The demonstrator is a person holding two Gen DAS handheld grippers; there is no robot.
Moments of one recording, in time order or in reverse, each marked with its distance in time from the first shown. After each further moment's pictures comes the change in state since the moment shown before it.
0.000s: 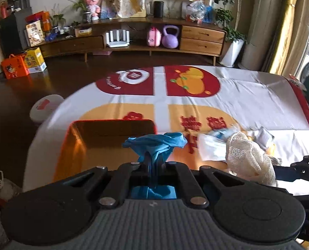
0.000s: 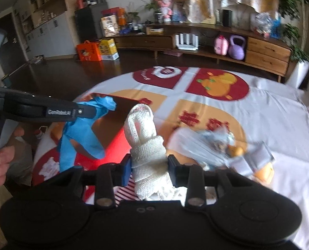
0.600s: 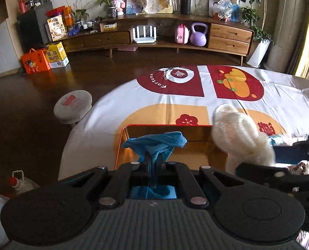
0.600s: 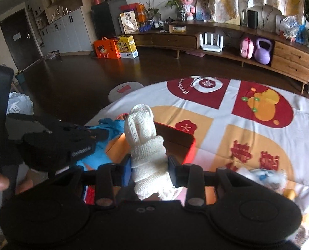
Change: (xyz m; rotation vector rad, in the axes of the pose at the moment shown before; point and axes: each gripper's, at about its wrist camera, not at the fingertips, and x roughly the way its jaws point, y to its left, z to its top) left arm 0.038 0.087 0.012 -0.035 0.022 0.106; right arm 0.083 0.068 0.075 -0.012 0.033 0.091
